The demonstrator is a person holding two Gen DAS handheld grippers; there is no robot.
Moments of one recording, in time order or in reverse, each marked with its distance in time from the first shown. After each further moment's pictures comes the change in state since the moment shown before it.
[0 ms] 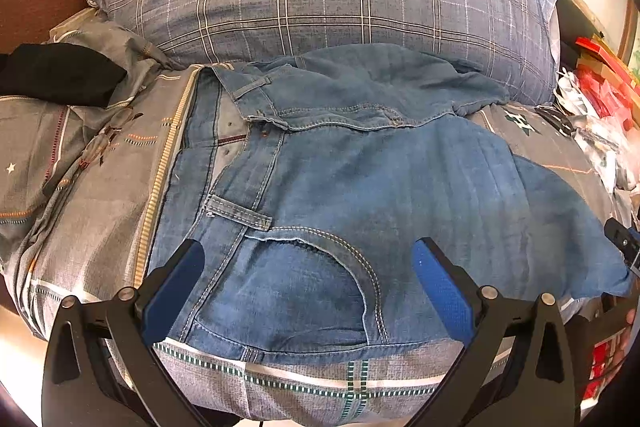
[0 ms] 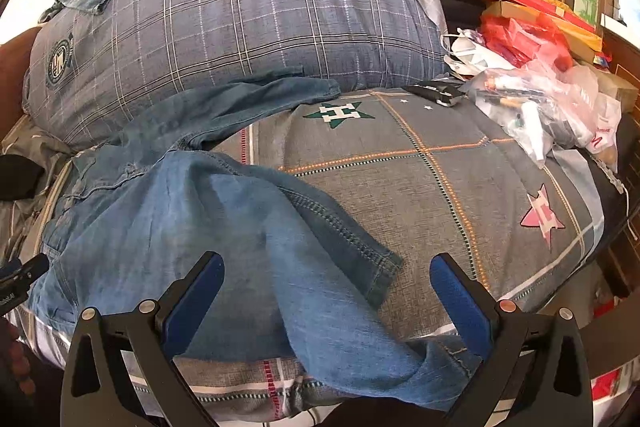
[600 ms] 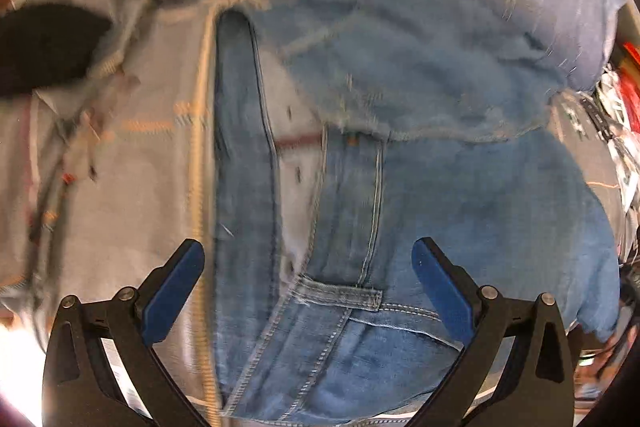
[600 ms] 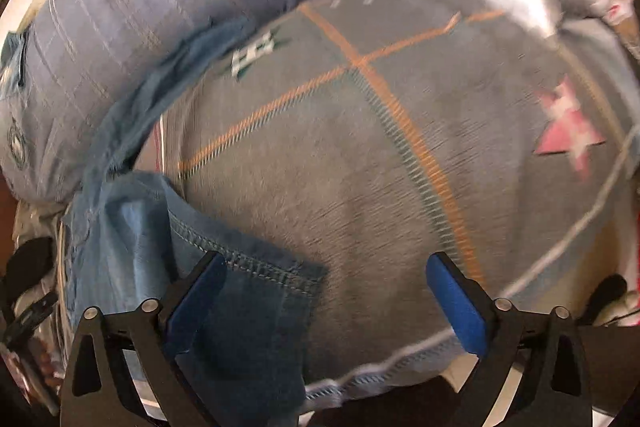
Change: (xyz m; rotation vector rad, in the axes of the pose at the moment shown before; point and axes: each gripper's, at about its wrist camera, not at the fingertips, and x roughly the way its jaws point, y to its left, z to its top) left arm 0.100 0.069 0.065 -0.049 0.397 -0.017; right arm 0.096 -0.115 0.011 0.284 0.357 0.143
